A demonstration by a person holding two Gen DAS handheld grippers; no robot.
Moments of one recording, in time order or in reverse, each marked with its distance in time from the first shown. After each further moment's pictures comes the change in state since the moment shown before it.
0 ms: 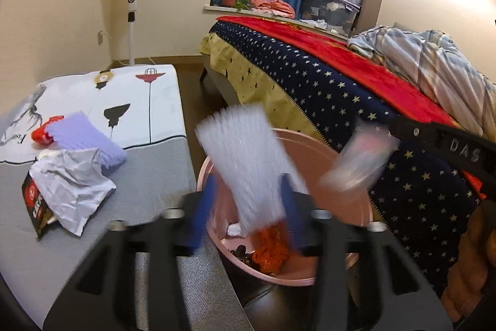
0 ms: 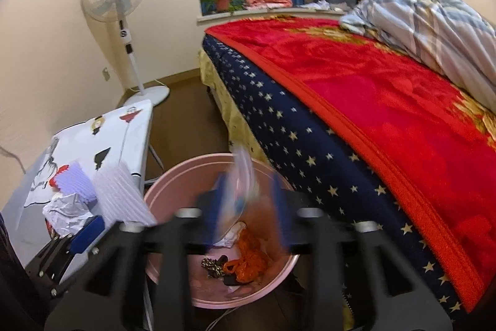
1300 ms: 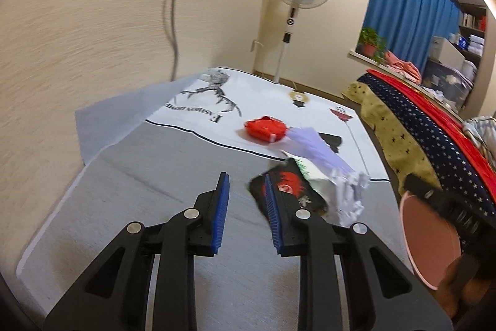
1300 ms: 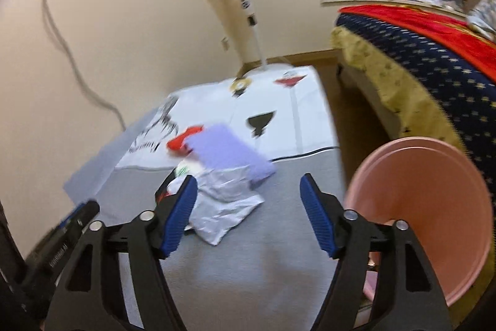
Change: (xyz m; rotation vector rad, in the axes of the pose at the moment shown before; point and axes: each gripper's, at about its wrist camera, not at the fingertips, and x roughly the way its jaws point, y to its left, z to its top) left arm -0.124 0.212 -0.030 -0.365 -0.156 0.482; right arm 0.032 0.219 -0.062 -0.217 0.091 0.529
